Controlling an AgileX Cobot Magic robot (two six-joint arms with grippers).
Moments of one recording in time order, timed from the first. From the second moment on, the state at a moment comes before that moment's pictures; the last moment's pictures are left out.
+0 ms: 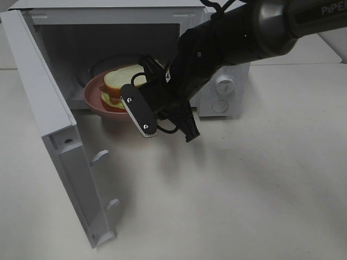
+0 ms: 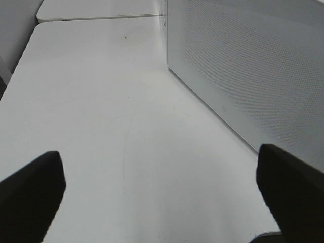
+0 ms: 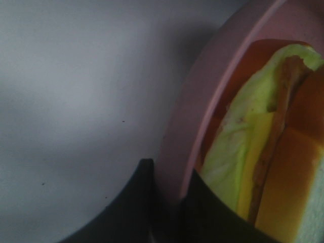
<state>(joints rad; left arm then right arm) 0.00 0.00 -0.50 -0.06 1.04 0.07 0.68 2.03 -1.34 -0.09 0.32 -1.48</state>
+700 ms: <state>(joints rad) 0.00 0.00 -0.50 -0.06 1.04 0.07 0.69 1.84 -1.08 -0.10 0.19 -1.49</state>
